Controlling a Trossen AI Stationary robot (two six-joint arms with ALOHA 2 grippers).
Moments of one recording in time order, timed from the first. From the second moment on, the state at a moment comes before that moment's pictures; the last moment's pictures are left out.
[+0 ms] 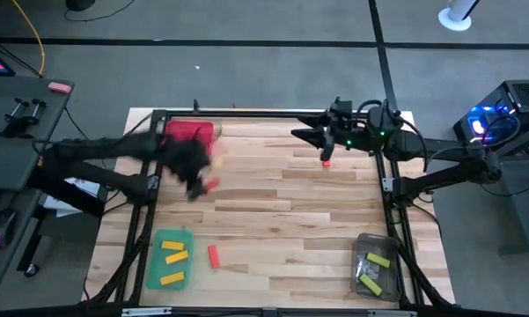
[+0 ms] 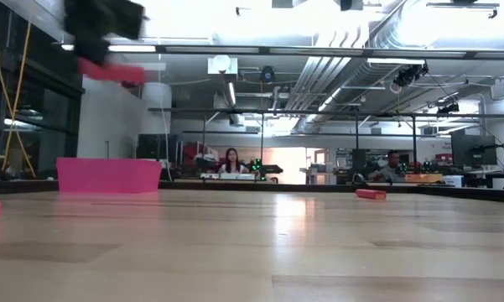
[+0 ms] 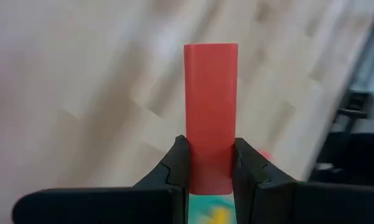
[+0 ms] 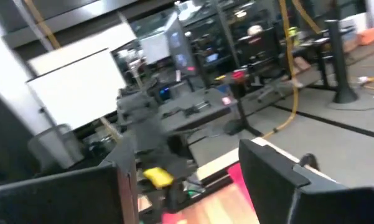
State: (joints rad) left arm 0.10 1.09 1.00 -1.05 0.22 -0.52; right arm -0.14 1.11 1.07 0.12 0.08 0.37
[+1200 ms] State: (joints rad) left arm -1.10 1.21 0.91 -0.85 0.03 -1.22; right arm 0.17 1.11 1.07 0.12 0.29 0.60
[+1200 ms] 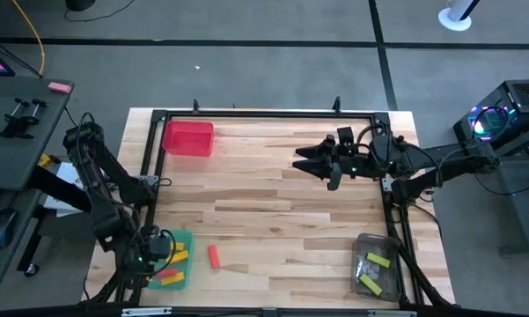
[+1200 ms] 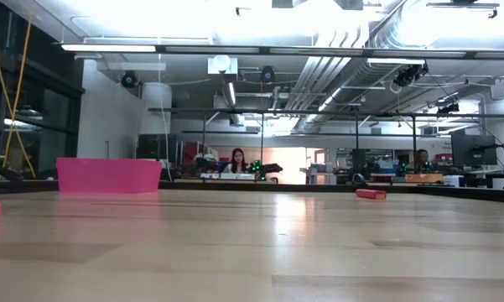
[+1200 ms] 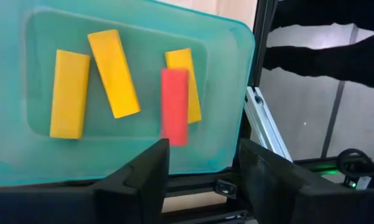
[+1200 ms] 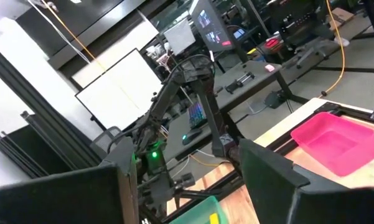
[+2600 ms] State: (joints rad) left arm 0.42 1.22 0.91 0.44 0.22 -0.54; right arm -0.59 1.59 1.06 -0.93 0.07 0.53
